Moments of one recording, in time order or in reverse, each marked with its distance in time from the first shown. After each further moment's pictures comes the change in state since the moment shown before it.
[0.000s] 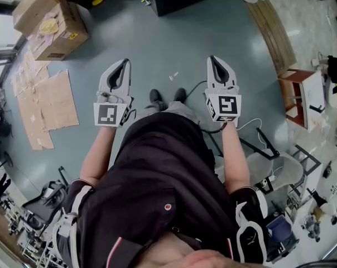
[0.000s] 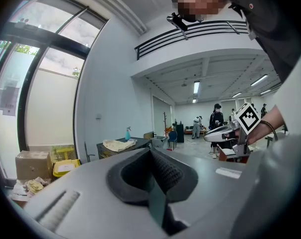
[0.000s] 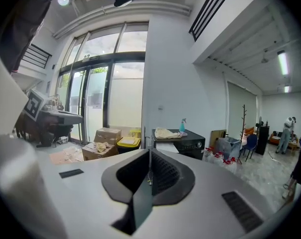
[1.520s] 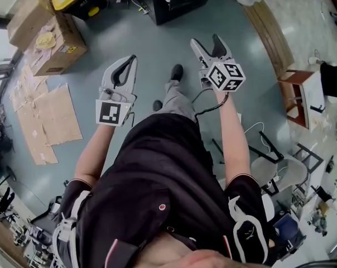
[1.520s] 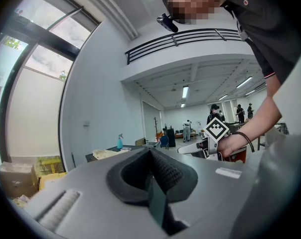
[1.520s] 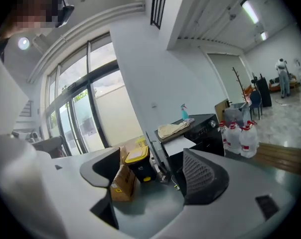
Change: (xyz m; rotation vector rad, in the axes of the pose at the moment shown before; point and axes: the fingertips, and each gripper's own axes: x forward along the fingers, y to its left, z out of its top) left arm 0.063 0.042 0.021 0.024 -0.117 -0.124; right arm 0.149 -0.029 -0.009 0.420 -0.040 0.065
